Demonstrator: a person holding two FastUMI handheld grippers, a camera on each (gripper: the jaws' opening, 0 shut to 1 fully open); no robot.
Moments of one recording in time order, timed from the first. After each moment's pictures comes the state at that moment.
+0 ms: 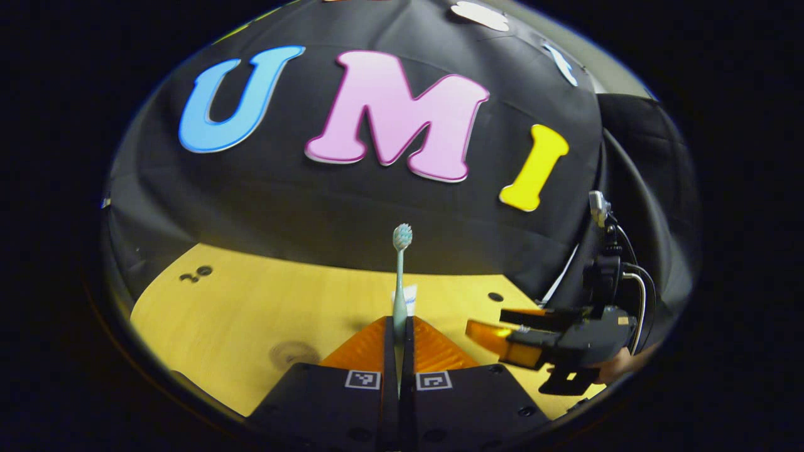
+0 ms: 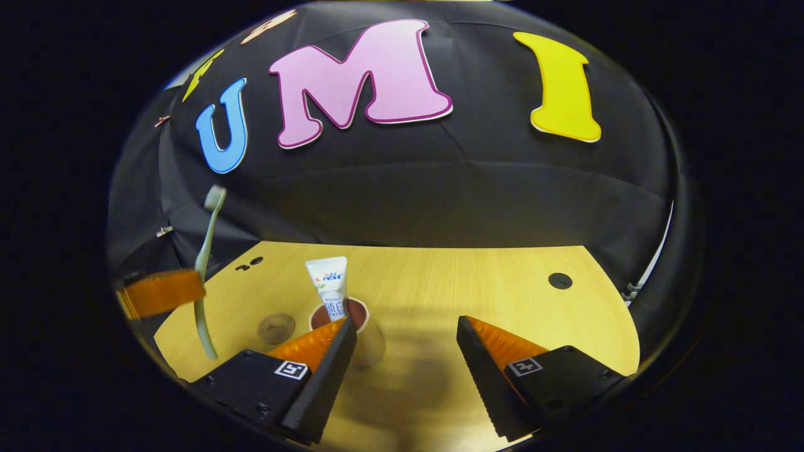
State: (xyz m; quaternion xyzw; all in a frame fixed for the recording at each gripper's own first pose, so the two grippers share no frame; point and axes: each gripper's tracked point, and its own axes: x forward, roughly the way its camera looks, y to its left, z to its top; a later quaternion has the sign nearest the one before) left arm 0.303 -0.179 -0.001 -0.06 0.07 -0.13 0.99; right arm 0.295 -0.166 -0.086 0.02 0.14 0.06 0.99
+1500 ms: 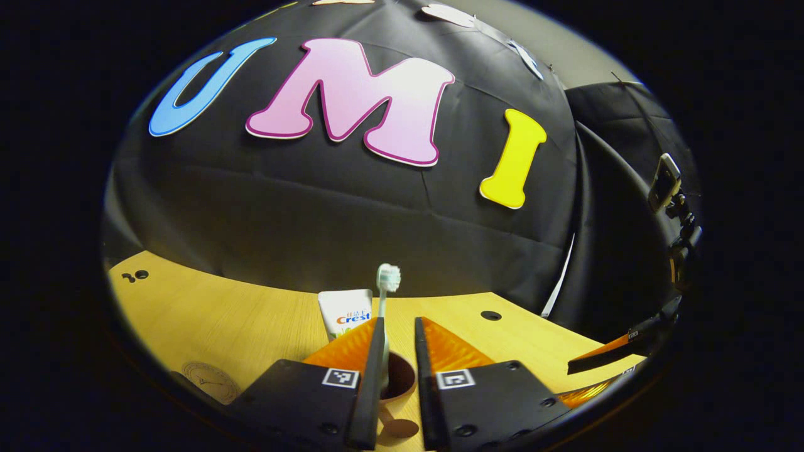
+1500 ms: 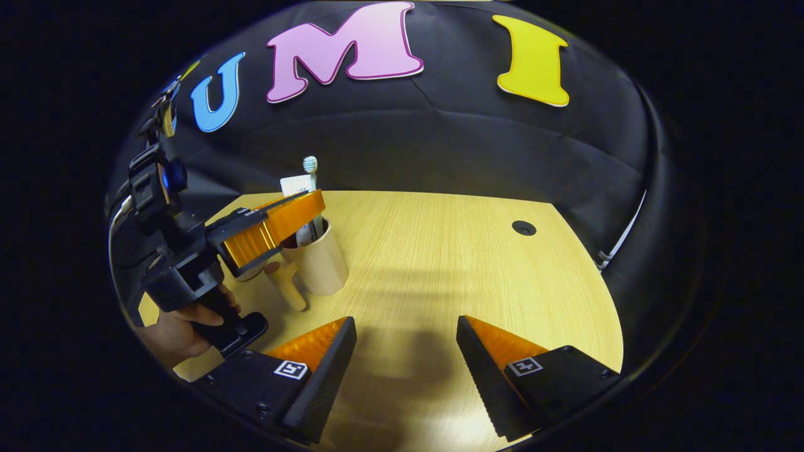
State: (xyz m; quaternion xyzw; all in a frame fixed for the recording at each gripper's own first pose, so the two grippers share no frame) left arm 0.399 -0.243 -0.075 -0.06 -0.01 -0.18 0.98; right arm 0.231 -0.204 -0.154 0.00 0.23 0.02 0.97
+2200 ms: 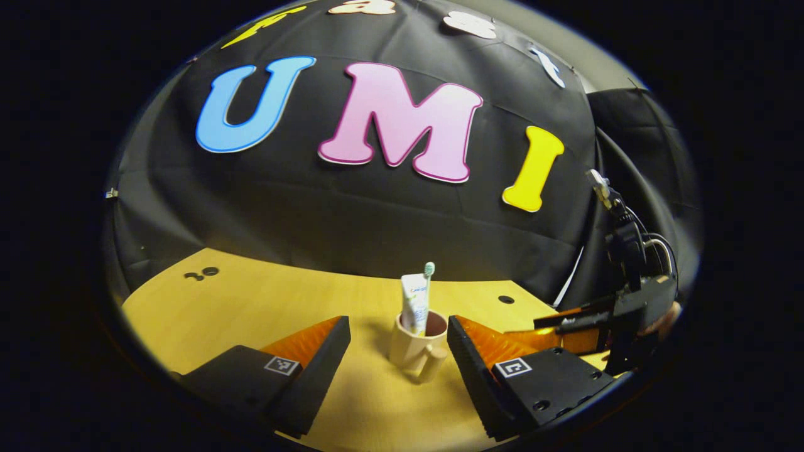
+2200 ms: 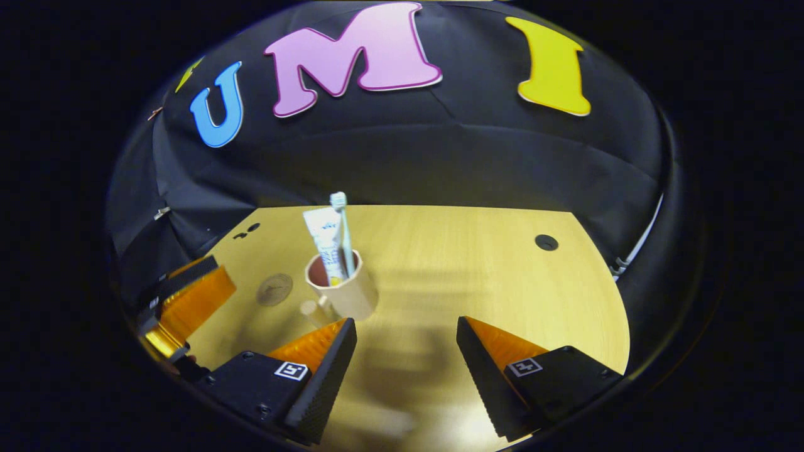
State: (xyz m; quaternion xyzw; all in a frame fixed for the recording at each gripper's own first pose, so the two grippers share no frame) left arm 0.268 -0.139 -0.054 -0.06 0.05 -0.08 0.99; right arm 0.255 -0.153 -0.102 0.03 0.23 0.07 0.97
